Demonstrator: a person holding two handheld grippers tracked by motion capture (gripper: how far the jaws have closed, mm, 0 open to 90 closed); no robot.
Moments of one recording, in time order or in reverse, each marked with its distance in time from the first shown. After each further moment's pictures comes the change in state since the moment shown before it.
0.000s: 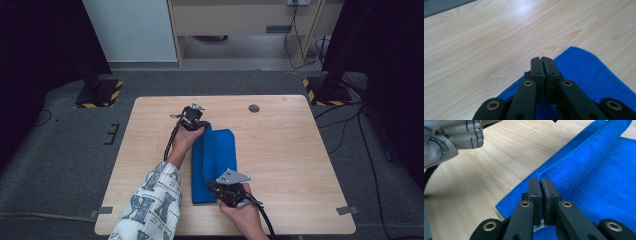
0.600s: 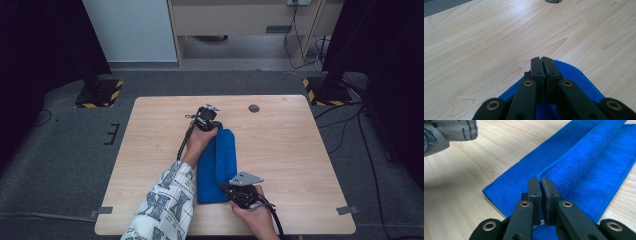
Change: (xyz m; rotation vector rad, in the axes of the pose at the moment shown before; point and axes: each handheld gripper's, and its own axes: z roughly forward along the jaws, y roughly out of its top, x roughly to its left) left arm -0.032 0.014 0.028 0.005 0.006 0.014; right arm -0.024 -0.020 -0.018 0.035 -0.039 0.023
